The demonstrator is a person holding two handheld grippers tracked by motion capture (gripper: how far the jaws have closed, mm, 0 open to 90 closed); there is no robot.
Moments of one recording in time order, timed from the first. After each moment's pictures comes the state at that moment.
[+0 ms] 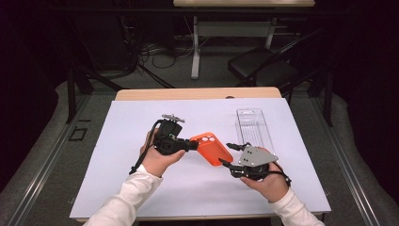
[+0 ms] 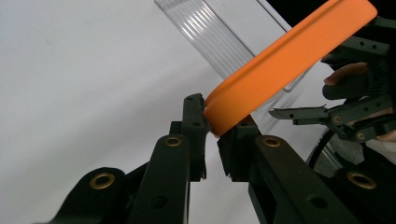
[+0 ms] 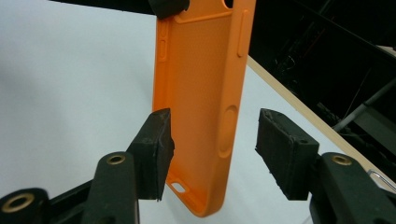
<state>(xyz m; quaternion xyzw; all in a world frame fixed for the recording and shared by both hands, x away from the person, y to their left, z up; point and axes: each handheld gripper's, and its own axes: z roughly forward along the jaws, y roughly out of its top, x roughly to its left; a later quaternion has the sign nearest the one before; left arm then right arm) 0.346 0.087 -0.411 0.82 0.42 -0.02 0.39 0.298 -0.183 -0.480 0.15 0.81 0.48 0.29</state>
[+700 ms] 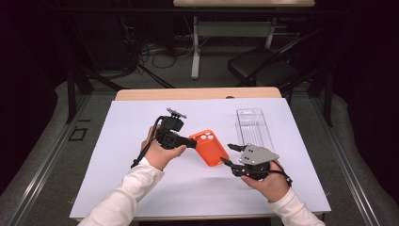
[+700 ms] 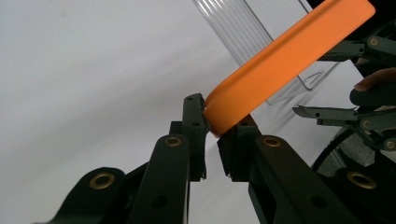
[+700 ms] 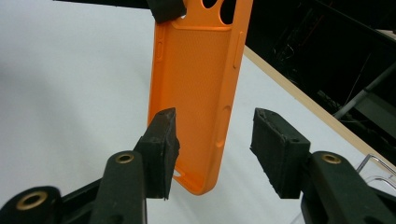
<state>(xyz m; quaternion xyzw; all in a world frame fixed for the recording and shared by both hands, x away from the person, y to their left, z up) 0.362 0.082 -0.411 0.82 0.46 -0.03 0.33 0.298 -0.185 -0.479 0.18 0.82 0.47 0.28</state>
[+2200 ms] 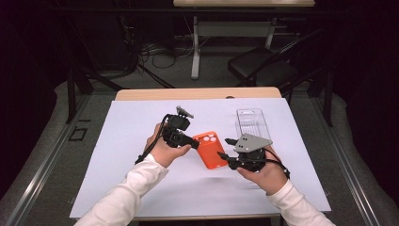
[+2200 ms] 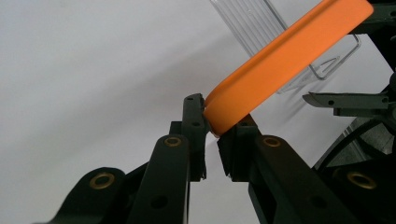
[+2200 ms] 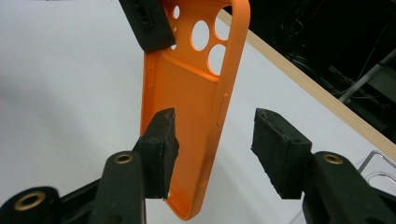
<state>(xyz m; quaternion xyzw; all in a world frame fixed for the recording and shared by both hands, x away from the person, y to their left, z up) 0.365 0.065 -0.407 0.84 0.46 -0.03 0.29 0.311 -0.171 -0.453 0.21 0.84 0.44 0.25</state>
